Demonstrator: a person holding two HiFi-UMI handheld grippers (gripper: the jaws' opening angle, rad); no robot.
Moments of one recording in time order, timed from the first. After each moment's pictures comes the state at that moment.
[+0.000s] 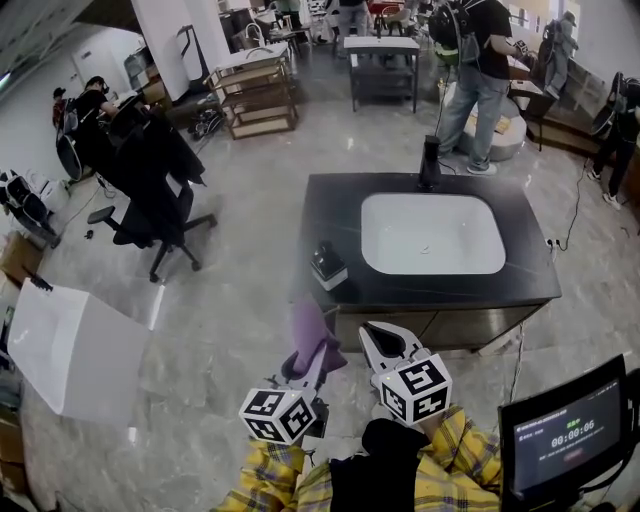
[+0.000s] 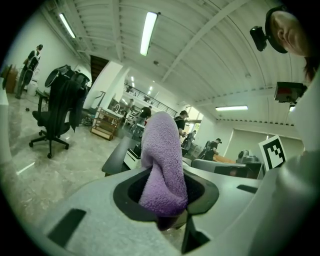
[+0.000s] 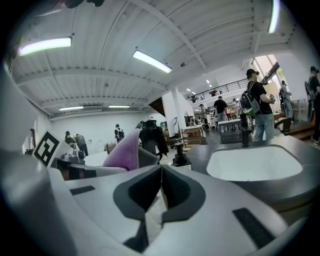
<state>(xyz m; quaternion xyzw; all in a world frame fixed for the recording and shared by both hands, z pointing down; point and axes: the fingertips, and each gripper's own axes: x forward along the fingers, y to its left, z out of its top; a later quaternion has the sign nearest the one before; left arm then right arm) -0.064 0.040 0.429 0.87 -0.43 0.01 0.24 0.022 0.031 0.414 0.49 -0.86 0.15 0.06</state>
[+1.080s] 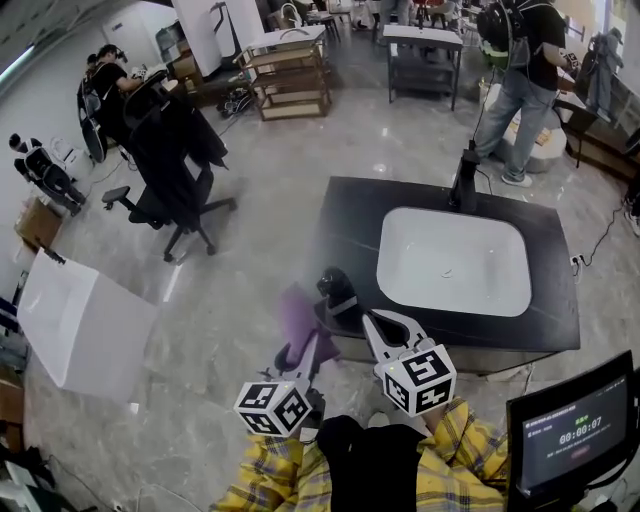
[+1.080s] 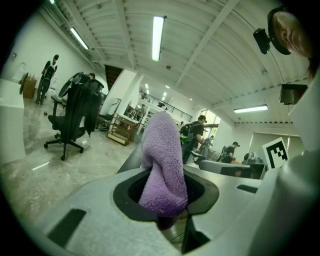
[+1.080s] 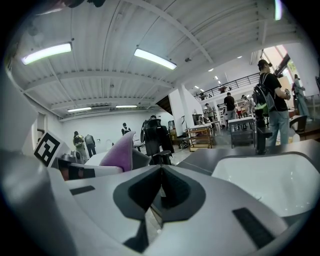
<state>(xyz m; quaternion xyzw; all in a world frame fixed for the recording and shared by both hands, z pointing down) -0.059 -0.068 0.440 0.82 -0.52 -0.01 0.24 0.049 -0.091 0.424 0.44 -0.88 0.15 0.06</state>
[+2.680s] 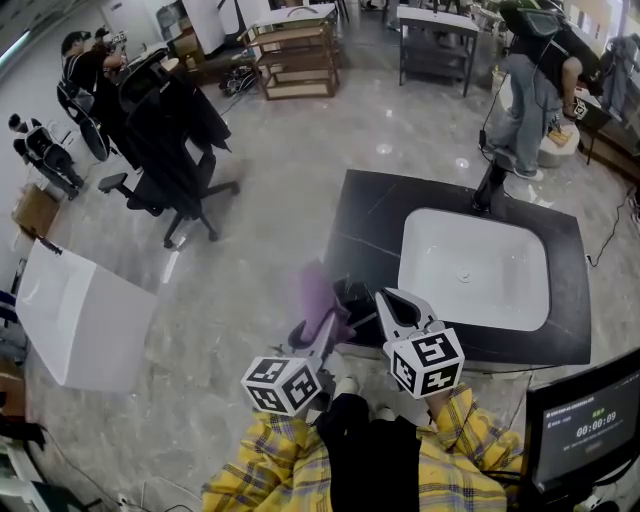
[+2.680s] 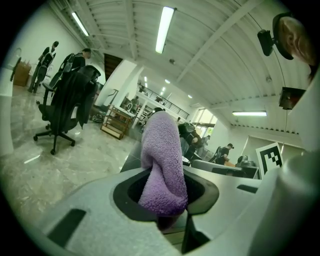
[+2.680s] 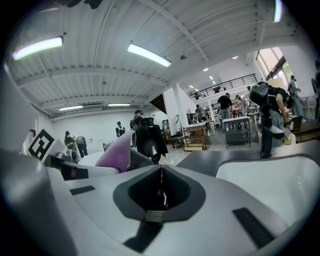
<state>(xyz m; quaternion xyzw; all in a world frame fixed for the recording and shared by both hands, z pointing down) -0.074 -0.164 0.454 0.83 -0.48 -0.01 0.28 0.023 -0.190 0.440 0.47 -0.87 0.16 0.07</state>
